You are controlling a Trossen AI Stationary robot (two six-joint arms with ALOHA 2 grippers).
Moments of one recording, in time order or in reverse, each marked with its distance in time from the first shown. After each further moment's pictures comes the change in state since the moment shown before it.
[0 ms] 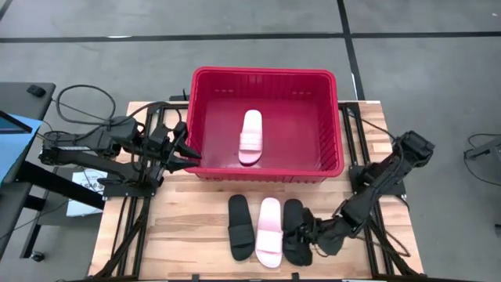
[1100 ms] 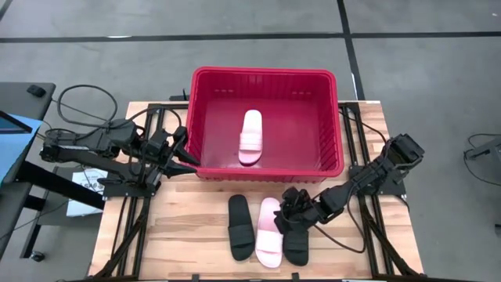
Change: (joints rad) left arm -0.058 0.000 0.000 -0.001 -0.001 0.000; right arm -0.233 0.102 0.013 -0.245 -0.031 0.205
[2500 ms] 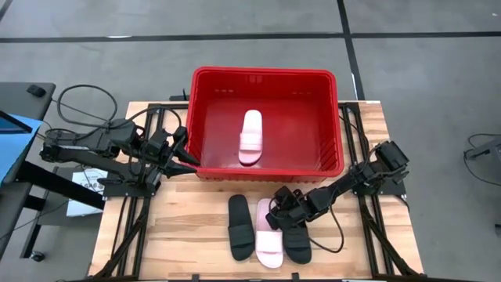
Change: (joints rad) left arm 0.000 0.000 0.000 0.001 -0.001 -0.011; right arm -0.068 0.197 0.003 0.070 -0.105 0.027
